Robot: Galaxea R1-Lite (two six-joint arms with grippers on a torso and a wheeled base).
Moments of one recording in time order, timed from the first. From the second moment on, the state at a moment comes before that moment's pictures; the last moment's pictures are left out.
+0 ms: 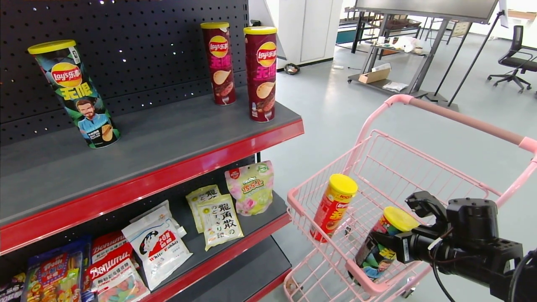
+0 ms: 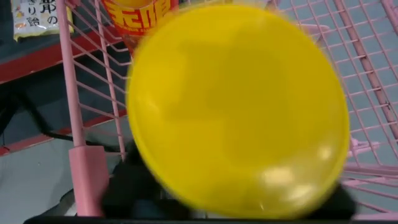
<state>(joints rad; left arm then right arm) 0.00 0.00 0.00 0.01 0.00 0.01 0.17 1.92 -0.21 -1.07 0.13 -0.02</state>
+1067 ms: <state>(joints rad) 0.00 0.00 0.00 0.01 0.00 0.01 0.21 1.61 -0.23 -1.06 0.02 -0.06</state>
